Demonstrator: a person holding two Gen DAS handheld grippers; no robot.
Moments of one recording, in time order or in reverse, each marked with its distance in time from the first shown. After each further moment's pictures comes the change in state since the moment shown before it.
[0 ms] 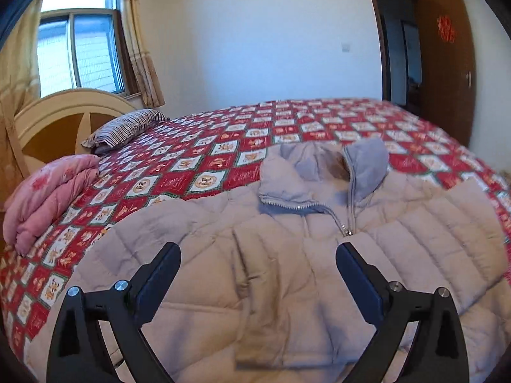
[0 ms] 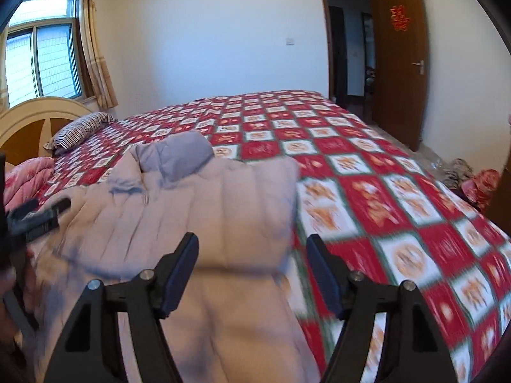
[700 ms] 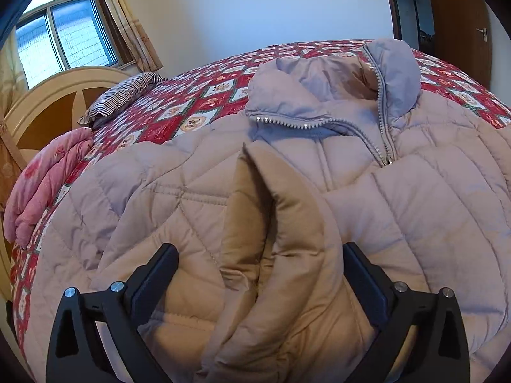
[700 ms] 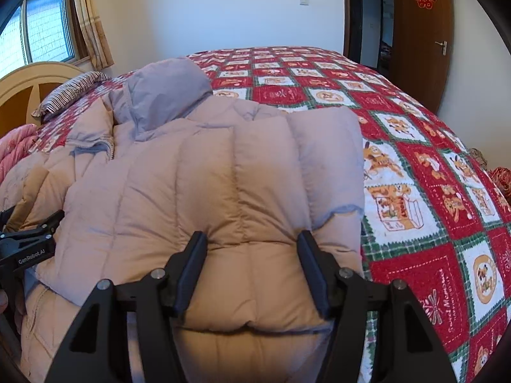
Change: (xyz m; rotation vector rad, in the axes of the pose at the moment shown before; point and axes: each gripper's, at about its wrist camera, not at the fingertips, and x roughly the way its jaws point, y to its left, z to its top) left arm 0.085 -0.024 -0.040 0.055 0.214 0.069; right arm 0.112 0.015 -0.025 -0.042 0.184 -0.001
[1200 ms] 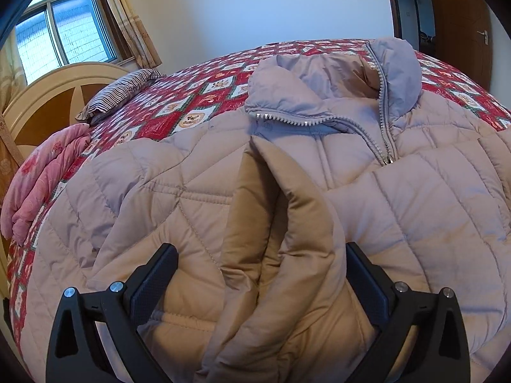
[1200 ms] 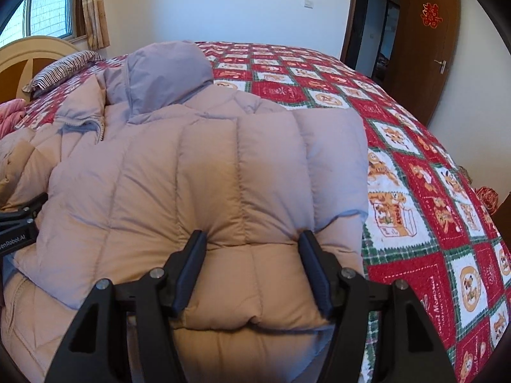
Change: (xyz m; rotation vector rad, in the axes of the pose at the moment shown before) left arm 0.004 0.001 0.001 -0.011 0.011 -0.013; right arm 0.009 0.012 -0.001 -0.080 0.018 -0.094
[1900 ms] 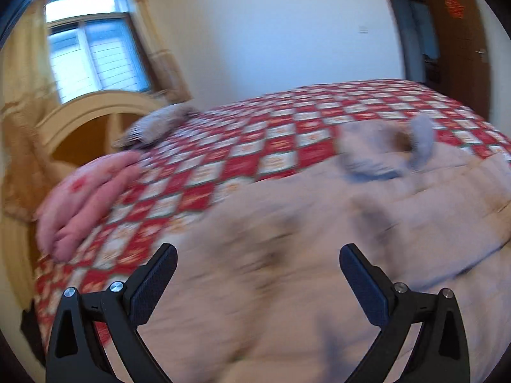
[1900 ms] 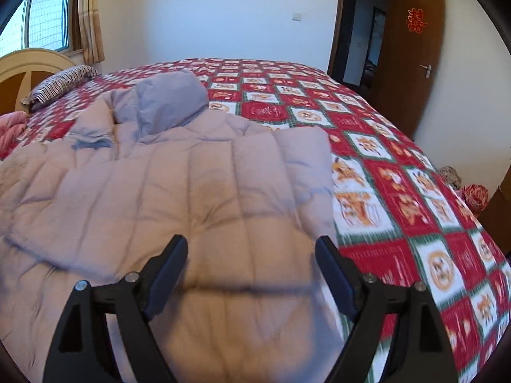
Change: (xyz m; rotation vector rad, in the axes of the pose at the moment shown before) left arm -0.120 0.164 -0.027 -0.017 -0.167 0.098; right arm -0.058 -0.004 -0.013 0.035 -0.062 -0.029
